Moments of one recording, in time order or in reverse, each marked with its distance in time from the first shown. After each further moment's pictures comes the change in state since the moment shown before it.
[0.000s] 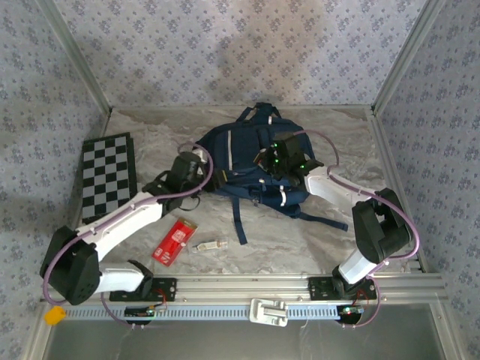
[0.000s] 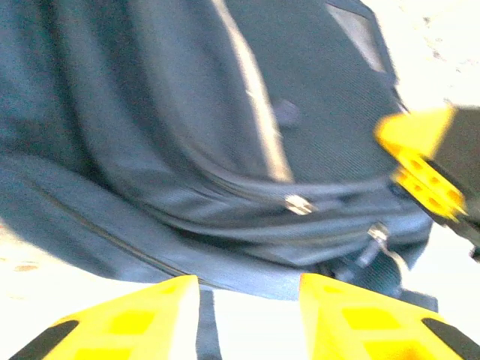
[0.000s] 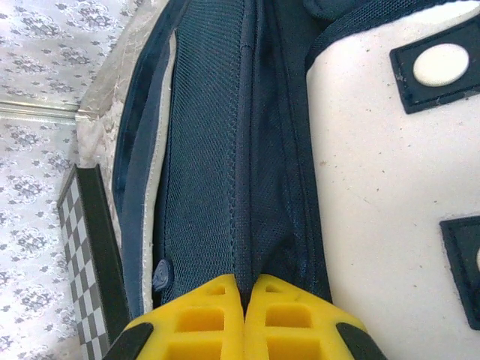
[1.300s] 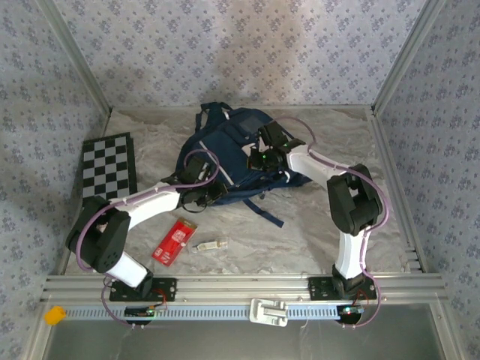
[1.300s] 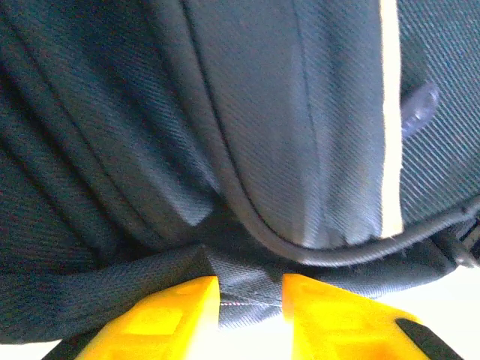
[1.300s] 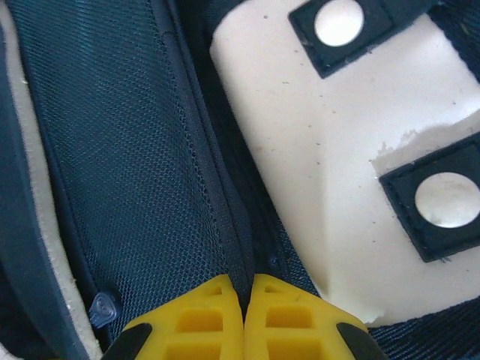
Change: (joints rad) left arm 0.074 0.259 0.011 -0.044 0.098 -0.224; right arm -0.015 0.293 0.340 -0.356 -0.078 -0.522
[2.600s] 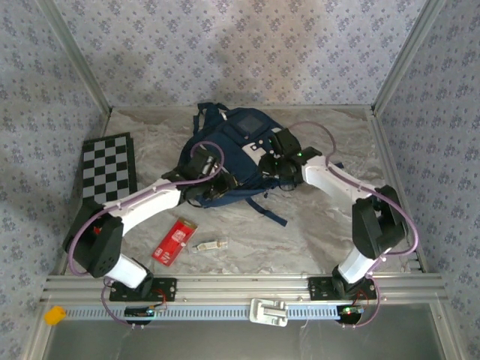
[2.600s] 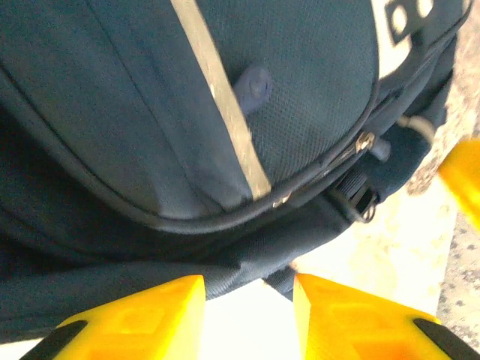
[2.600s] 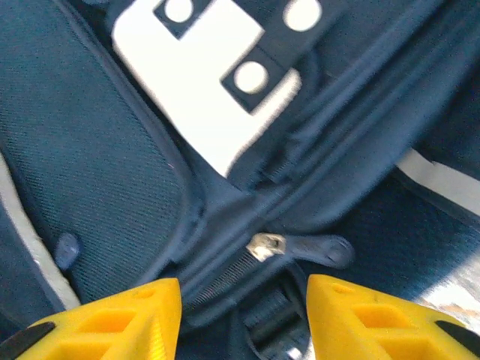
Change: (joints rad) left arm -0.076 -0.026 0.106 -0.055 0.043 -0.017; right arm 0.020 -0.224 -0.135 -0.110 0.208 0.152
